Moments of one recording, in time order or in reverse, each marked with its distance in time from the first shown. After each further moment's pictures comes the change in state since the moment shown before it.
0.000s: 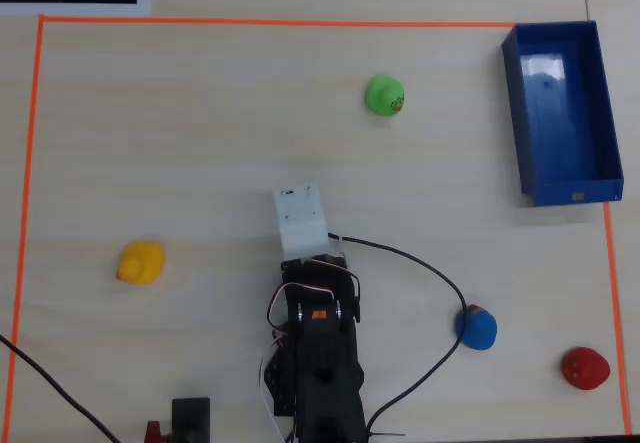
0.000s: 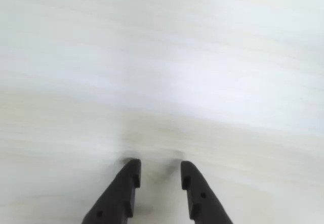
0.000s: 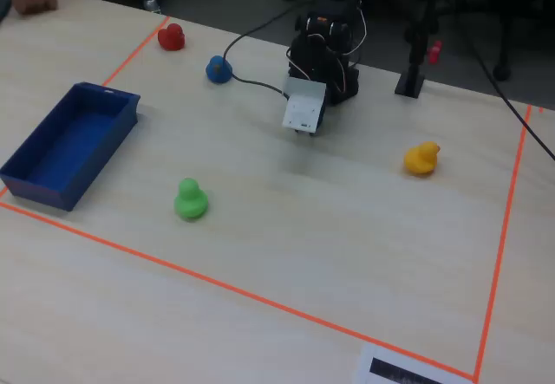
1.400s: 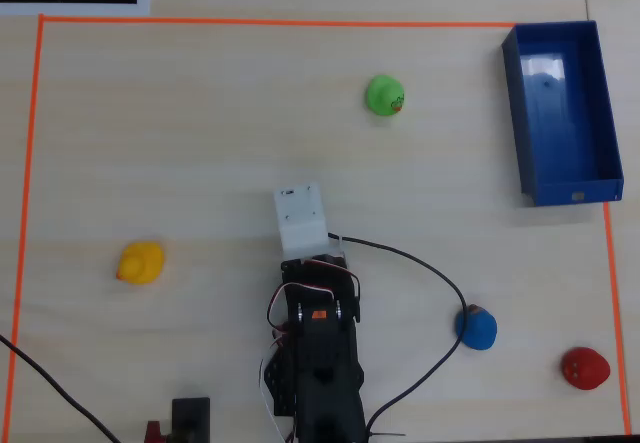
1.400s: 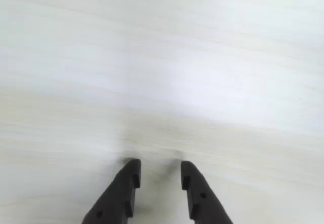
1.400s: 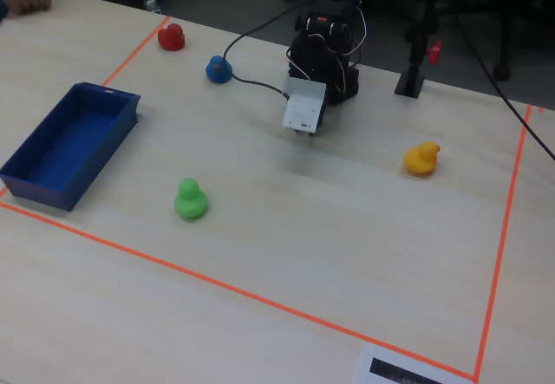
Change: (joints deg) arm 0.0 0.0 0.0 0.0 0.0
